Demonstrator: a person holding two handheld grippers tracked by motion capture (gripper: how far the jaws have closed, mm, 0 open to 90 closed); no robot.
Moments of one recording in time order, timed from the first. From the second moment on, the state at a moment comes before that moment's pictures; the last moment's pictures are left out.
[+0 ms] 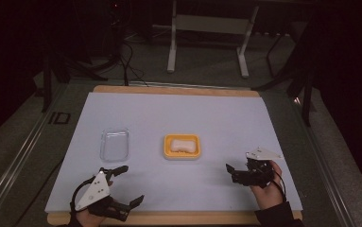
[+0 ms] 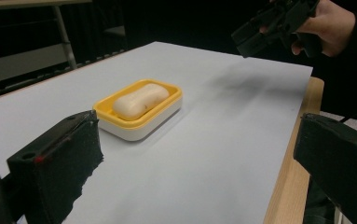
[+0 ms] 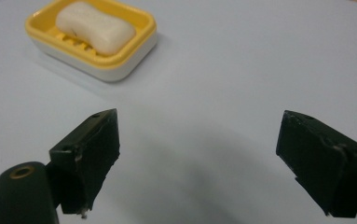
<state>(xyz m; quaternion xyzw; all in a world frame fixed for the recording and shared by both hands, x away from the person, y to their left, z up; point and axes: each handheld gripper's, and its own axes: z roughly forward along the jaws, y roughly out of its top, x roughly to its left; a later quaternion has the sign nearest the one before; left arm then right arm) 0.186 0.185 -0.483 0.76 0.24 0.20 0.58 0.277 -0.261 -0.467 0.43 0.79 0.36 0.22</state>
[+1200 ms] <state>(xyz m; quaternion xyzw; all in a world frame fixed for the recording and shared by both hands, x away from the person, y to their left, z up) 0.188 0.183 -0.482 0.76 0.24 0.20 0.58 0.267 -0.272 -0.470 0.44 0.78 0.39 0.23</state>
